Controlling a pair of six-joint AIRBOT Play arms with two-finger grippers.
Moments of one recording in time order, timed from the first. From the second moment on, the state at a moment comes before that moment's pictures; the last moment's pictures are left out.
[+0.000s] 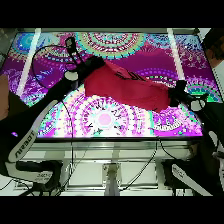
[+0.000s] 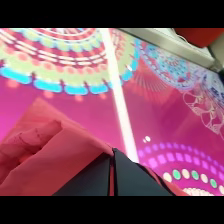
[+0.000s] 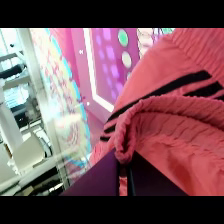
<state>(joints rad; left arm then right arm) -0.43 -1.58 1.31 0.26 -0.03 -0.82 -0.11 -1.07 0.66 -0.94 0.30 2.49</state>
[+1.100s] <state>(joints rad) -0.37 -2.06 1.84 0.26 -0.10 -0.89 -0.11 -1.42 0.92 -0.93 0.12 2.75</state>
